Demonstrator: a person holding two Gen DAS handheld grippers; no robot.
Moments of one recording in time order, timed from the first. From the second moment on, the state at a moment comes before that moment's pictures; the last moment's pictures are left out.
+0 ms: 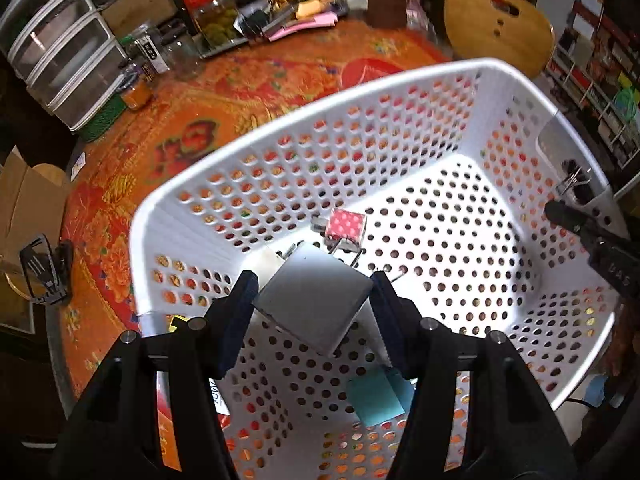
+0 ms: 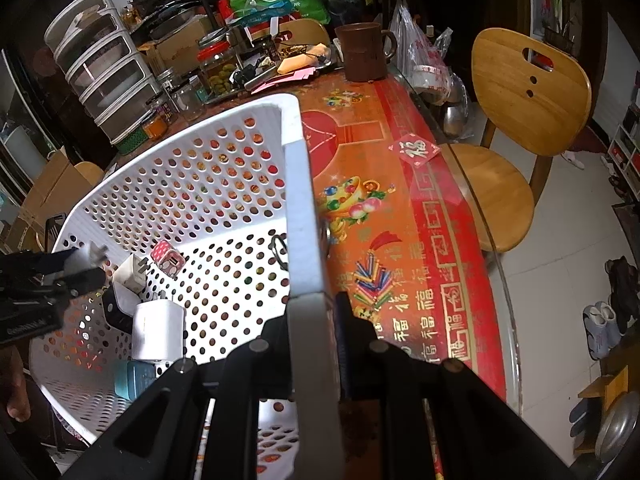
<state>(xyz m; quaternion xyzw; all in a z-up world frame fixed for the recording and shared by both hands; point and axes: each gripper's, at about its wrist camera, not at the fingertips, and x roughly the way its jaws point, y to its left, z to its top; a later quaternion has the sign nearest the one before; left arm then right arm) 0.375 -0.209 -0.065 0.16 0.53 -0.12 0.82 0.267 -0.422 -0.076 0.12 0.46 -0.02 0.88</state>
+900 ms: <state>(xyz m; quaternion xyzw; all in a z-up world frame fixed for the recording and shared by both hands) 0.352 -0.189 -0.026 0.17 0.46 -0.12 0.86 0.266 -0.421 -0.076 0.12 0.45 -0.01 0.88</state>
